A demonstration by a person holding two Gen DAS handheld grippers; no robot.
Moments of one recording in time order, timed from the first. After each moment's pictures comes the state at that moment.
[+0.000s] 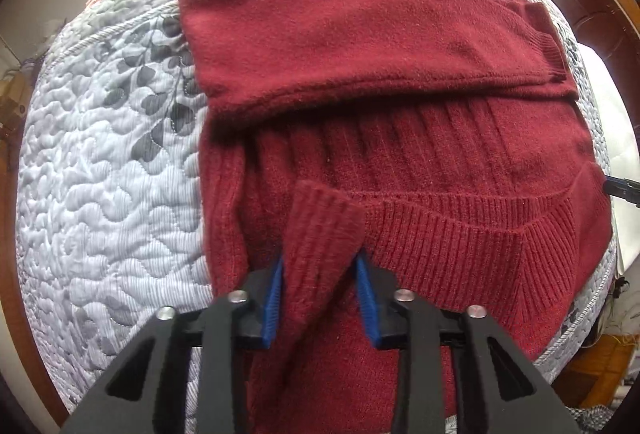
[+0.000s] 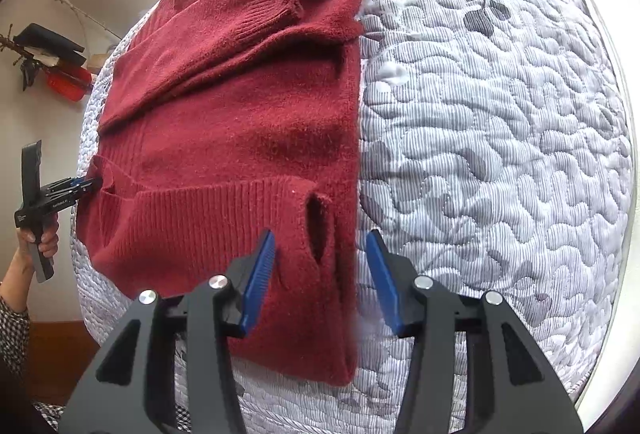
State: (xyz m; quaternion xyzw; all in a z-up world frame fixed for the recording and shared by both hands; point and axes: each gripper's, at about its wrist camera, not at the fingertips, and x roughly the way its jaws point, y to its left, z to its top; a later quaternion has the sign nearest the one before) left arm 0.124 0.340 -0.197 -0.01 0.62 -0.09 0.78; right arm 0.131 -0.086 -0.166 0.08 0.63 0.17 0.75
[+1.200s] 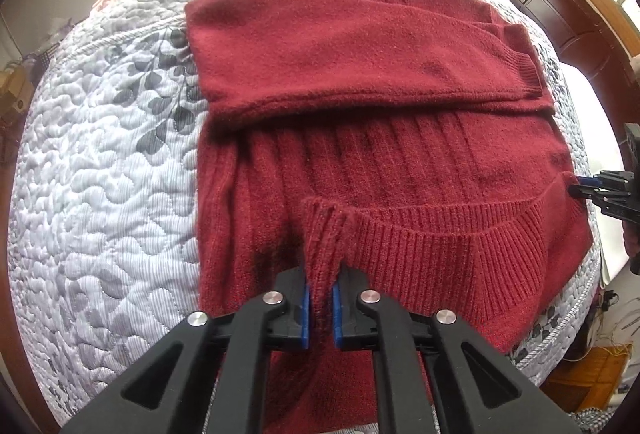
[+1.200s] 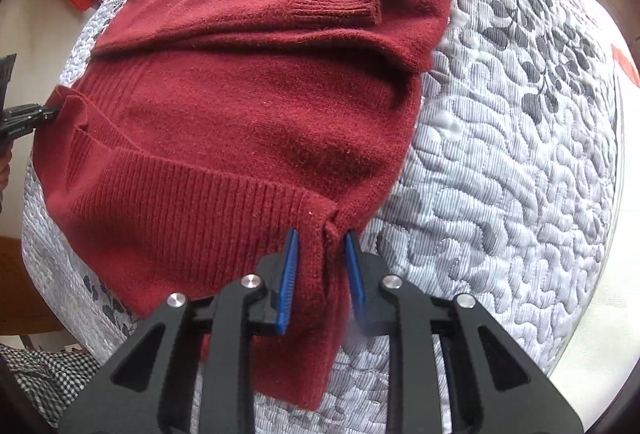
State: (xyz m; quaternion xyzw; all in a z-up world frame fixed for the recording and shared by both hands) left arm 0.093 0.338 -0.179 -0.04 0.58 -0.10 0.81; right arm 0.139 -0.033 -0.166 -0.11 0.61 0.20 0.75
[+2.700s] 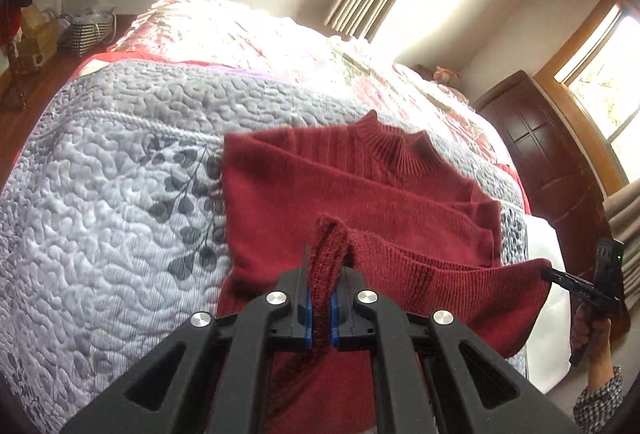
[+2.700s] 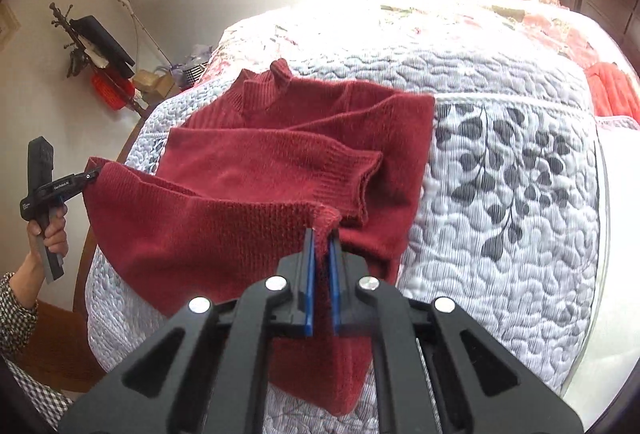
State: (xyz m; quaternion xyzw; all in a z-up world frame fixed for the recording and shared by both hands) left arm 0.153 0.400 -0.087 -0.21 0.44 -0.06 0.87; right arm 0.219 -0.062 -0.060 0.04 0.51 0.25 0.82
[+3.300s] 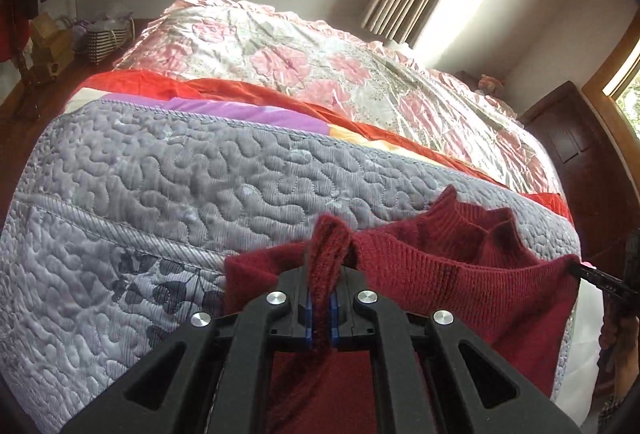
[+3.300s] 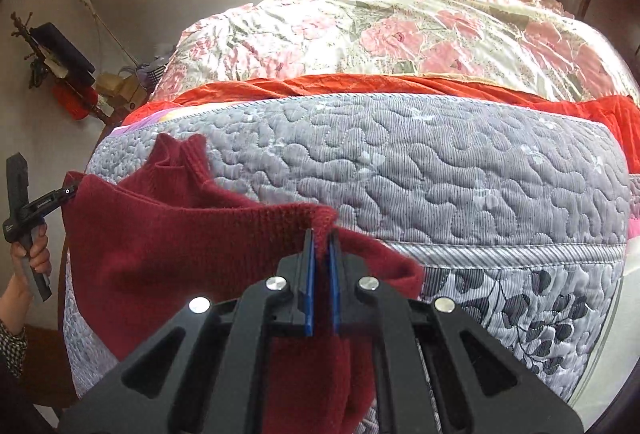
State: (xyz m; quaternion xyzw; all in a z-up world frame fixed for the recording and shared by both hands) left arm 0.314 0.420 -0.139 -0.18 0.47 0.01 0.86; right arm 0.407 -0.031 -0.108 0.02 0.54 0.20 0.81
